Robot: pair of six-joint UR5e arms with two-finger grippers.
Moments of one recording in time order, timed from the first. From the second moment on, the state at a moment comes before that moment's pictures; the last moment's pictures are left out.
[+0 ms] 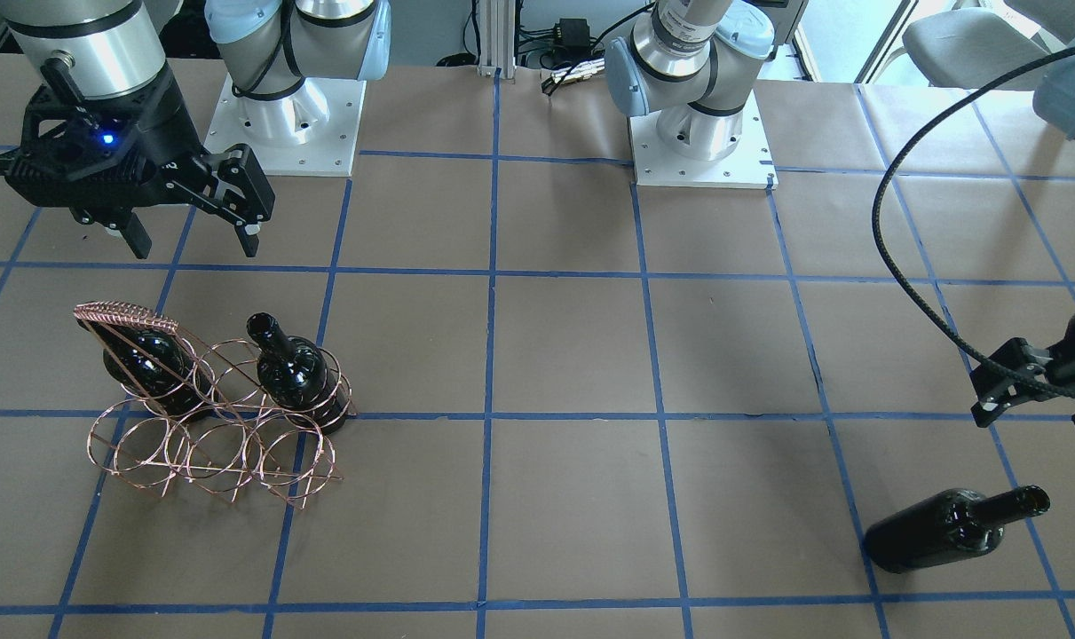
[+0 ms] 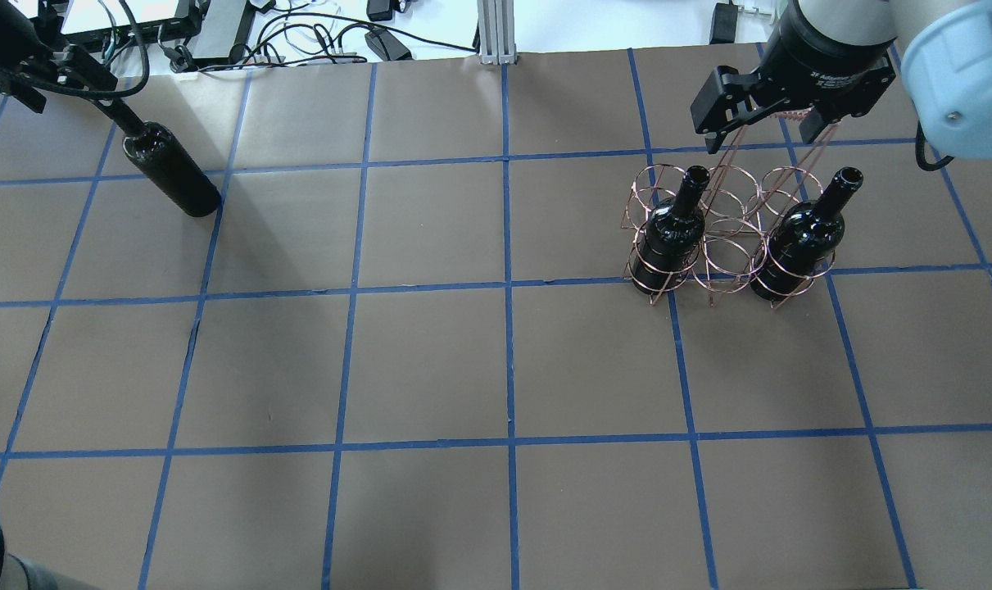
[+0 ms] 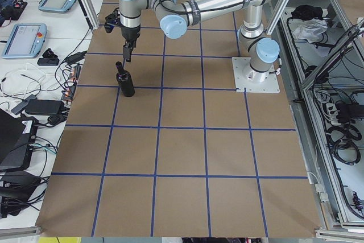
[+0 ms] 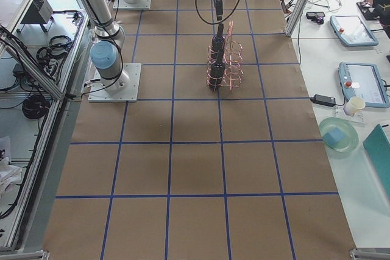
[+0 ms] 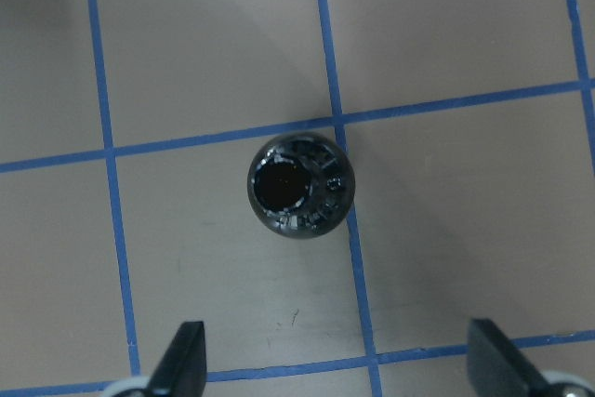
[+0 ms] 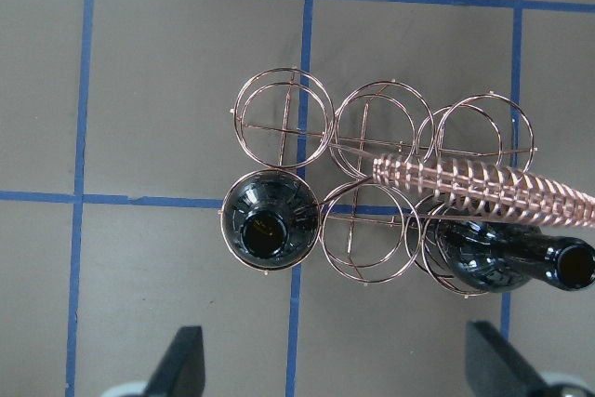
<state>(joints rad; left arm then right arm) -1.19 -1.91 -1.32 -1.30 1.55 0.51 1.55 -1.58 1.58 -1.73 -1.58 -0.08</state>
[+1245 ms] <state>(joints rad) -1.18 -2.10 -1.21 -1.28 1.51 0.51 1.55 -1.58 1.59 -1.72 -1.58 -0.08</state>
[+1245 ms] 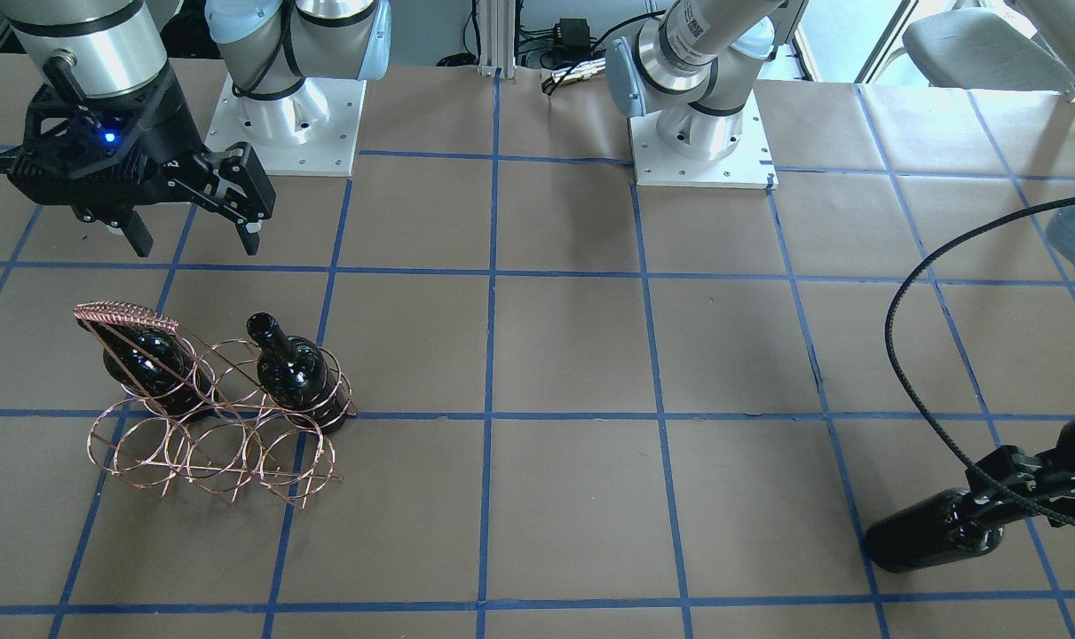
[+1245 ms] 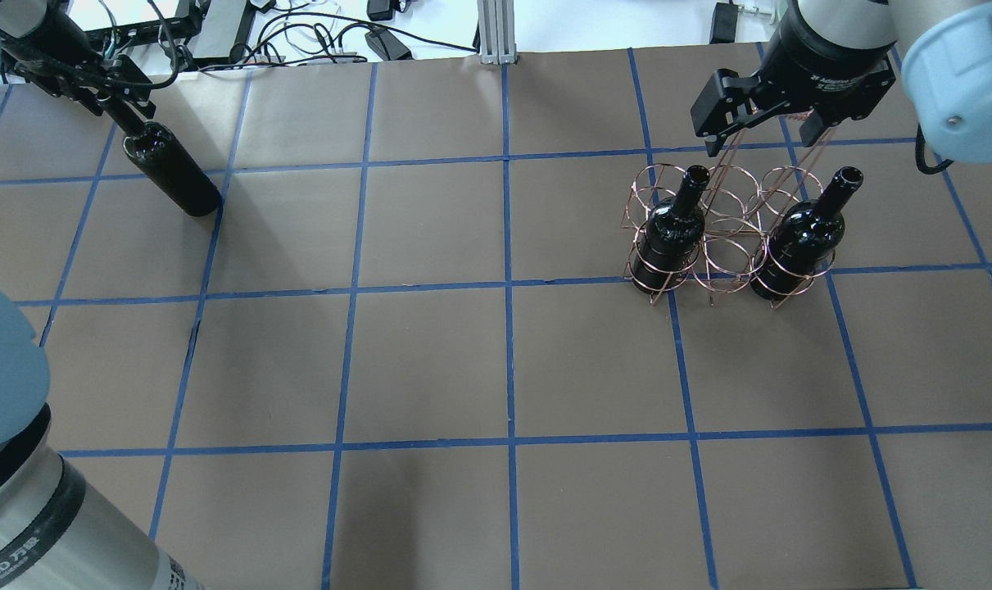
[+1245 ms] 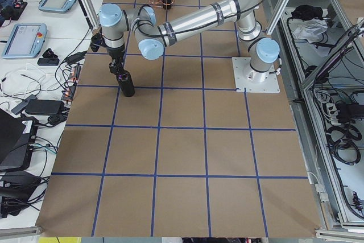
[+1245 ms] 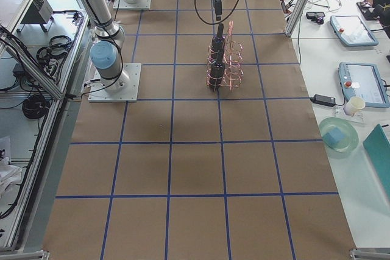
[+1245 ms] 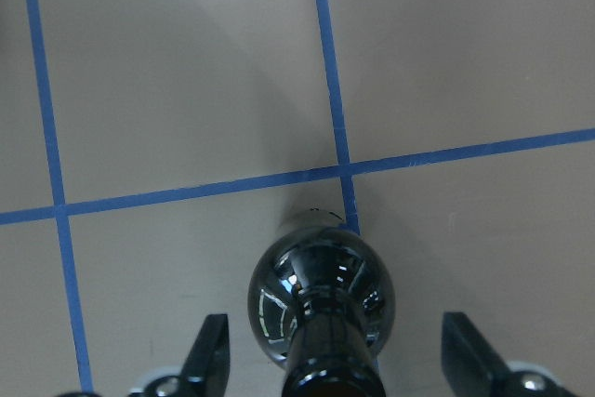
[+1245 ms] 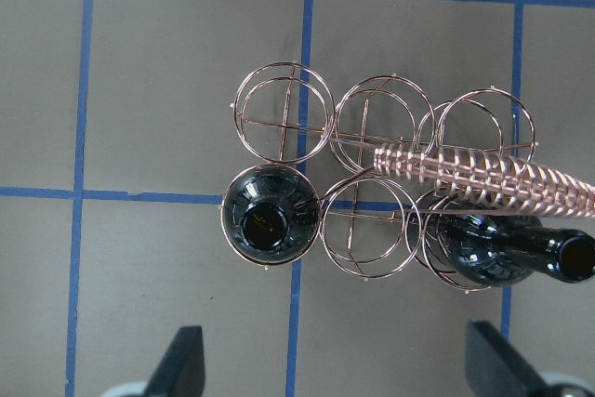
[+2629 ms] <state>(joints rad) -1.21 -2.03 -1.22 -1.36 1.53 0.50 1.55 -1.58 1.59 -1.72 -1.58 -0.08</state>
